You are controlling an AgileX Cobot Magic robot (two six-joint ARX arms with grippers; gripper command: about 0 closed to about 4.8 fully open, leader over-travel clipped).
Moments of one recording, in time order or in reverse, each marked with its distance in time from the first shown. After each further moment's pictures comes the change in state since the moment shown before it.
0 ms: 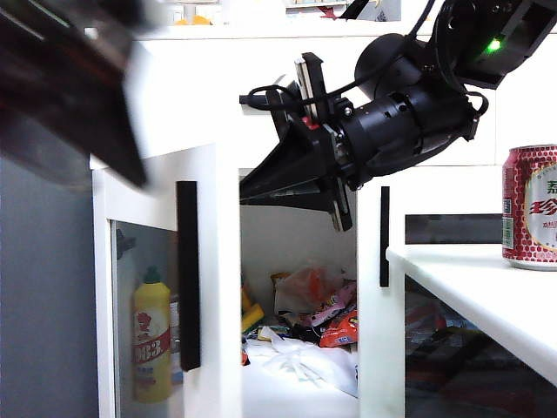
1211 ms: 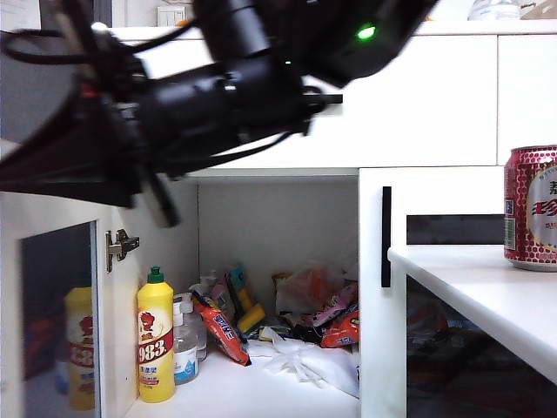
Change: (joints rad) left arm -0.002 -0.798 0.020 -0.242 0.251 -0.254; right arm 0.391 0.131 0.092 0.356 0.220 0.272
